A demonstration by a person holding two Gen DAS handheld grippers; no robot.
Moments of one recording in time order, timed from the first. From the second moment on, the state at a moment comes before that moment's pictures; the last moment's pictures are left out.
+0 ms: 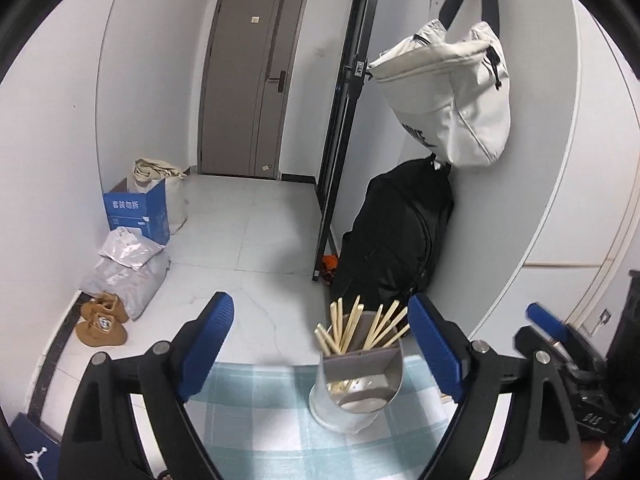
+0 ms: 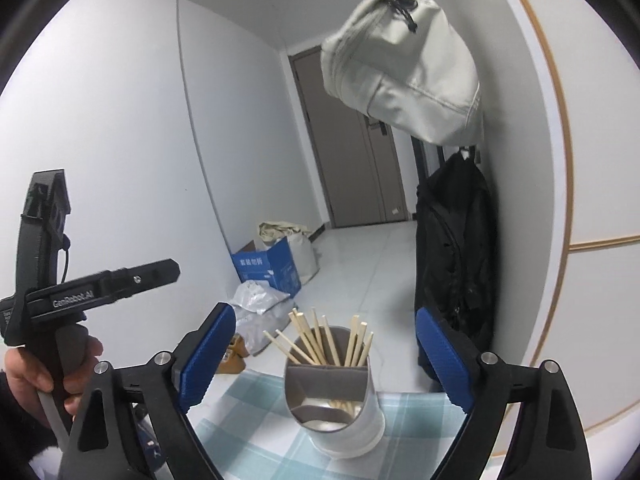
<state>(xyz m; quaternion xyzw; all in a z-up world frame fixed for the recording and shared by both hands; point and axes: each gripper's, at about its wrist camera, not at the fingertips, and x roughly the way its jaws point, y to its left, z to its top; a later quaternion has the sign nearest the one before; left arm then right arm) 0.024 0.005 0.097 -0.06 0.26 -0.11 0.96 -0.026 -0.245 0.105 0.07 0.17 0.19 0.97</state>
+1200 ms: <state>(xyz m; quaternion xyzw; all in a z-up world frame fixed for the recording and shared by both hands) -0.027 -0.002 -0.003 -0.03 0.26 -0.04 0.96 -0.096 -0.243 0.027 0.05 0.15 0.15 0.98</state>
